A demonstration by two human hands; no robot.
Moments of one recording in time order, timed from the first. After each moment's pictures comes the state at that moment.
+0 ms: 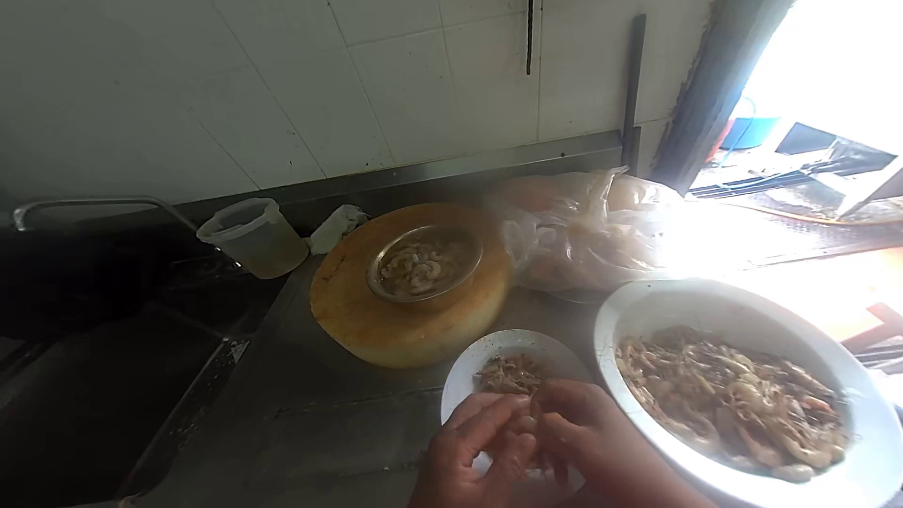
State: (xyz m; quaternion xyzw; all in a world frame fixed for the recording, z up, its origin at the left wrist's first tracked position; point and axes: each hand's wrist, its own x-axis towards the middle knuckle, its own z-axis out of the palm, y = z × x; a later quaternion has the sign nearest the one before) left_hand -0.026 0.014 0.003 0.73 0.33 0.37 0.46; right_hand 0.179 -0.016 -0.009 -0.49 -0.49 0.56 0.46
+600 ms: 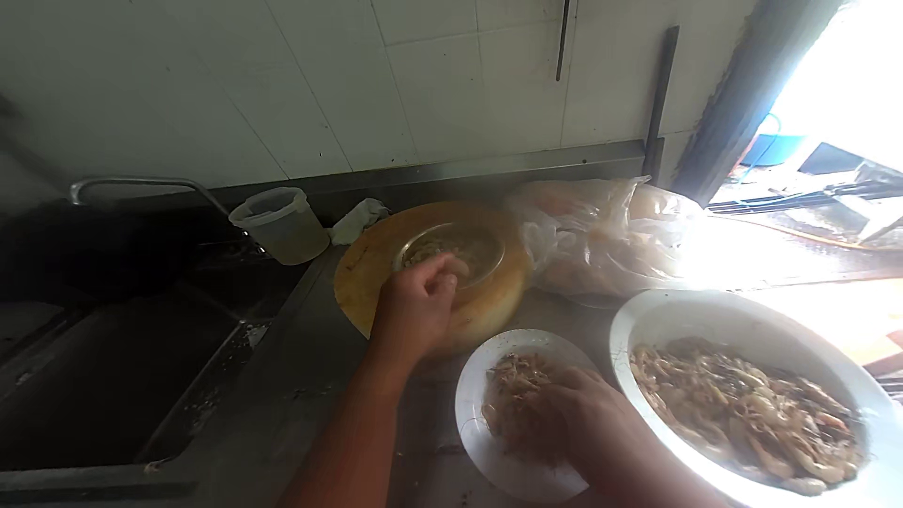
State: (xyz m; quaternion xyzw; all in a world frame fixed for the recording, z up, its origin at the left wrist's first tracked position) left_hand -0.034 0.147 0.079 0.73 0.56 0.33 0.24; right_hand 0.171 -0.009 -0.011 -0.66 -0.73 0.10 0.17
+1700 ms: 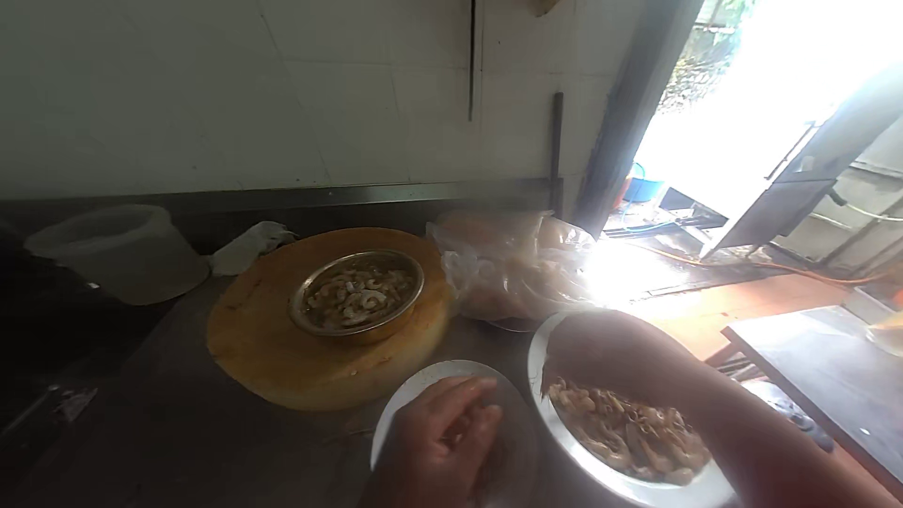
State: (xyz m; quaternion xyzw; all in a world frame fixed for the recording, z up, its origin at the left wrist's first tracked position) left_hand 0.017 0.056 0.025 0.81 0.27 0.36 0.37; right_hand 0.306 0.005 0.092 -0.62 -0.68 0.30 0.27
